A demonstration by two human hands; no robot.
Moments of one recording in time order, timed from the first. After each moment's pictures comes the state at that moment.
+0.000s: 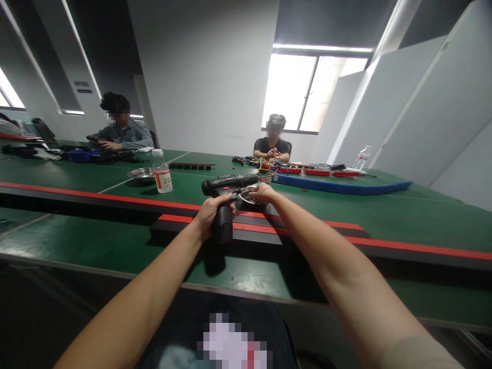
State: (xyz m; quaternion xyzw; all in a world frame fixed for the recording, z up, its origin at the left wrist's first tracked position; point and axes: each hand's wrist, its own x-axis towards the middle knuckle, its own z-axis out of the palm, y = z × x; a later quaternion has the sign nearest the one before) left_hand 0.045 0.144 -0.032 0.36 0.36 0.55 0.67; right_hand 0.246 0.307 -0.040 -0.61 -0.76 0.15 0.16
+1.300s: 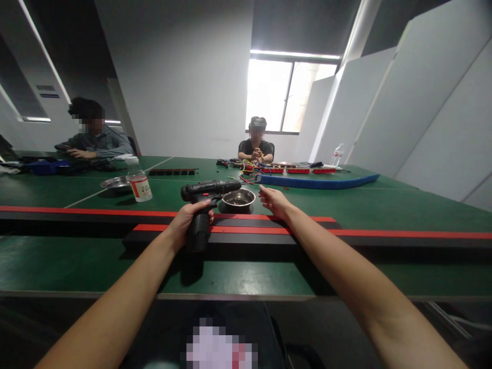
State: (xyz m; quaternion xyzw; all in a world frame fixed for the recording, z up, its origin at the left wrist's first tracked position) left_hand 0.037 0.139 -0.031 0.38 0.39 0.50 0.67; right_hand 0.329 0.247 -0.054 -0.48 -0.49 0.50 0.53
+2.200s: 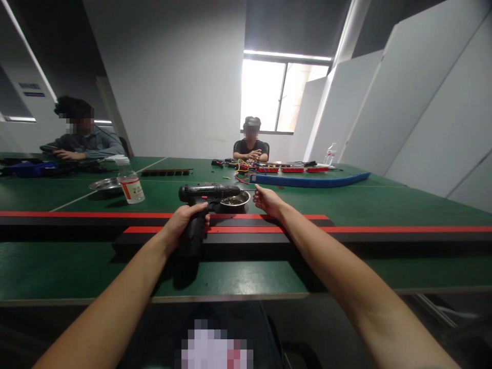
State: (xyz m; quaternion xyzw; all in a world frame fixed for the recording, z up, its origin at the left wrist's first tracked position) left_hand 0.039 0.136 -0.031 0.43 0.45 0.47 0.63; right_hand 0.325 0.242 -0.047 -0.40 -0.43 0.63 0.50
